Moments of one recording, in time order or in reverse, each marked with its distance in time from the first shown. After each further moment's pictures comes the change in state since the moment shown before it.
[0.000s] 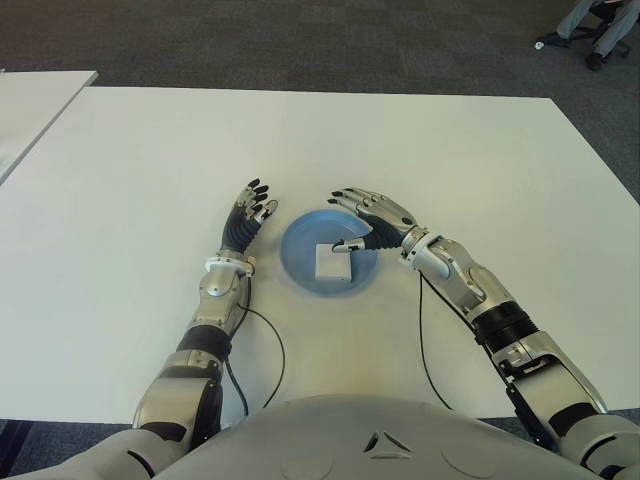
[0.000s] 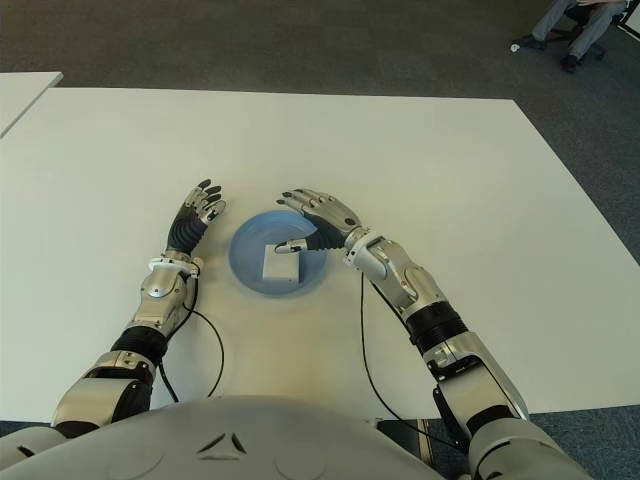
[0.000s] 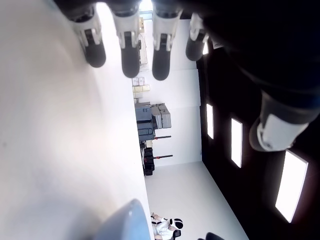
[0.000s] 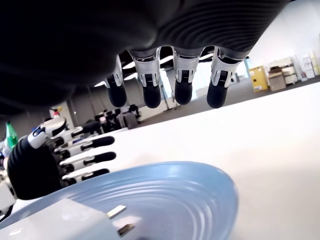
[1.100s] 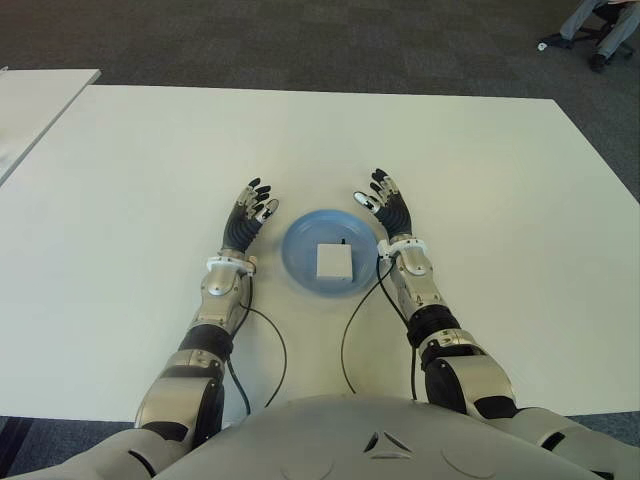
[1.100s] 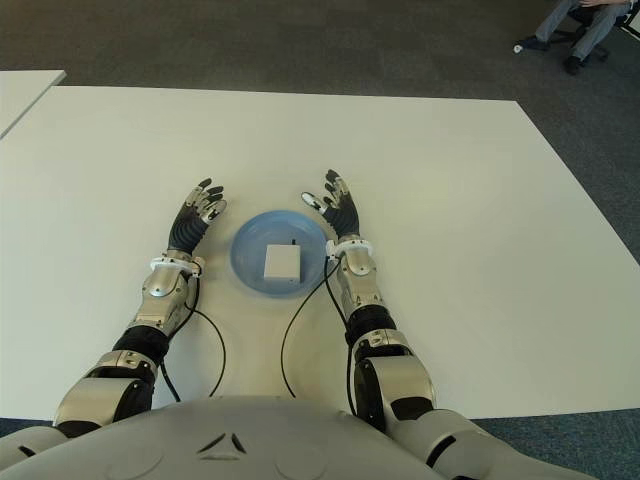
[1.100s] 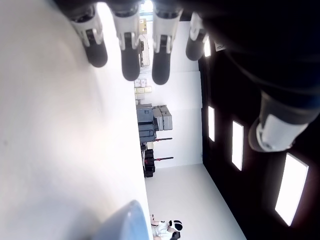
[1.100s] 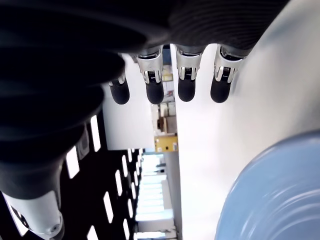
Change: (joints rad) left arm 0.004 0.003 0.007 0.002 -0.010 -0.005 0.000; right arm -0.035 0.484 -0.494 0.510 0.764 -0.040 0.007
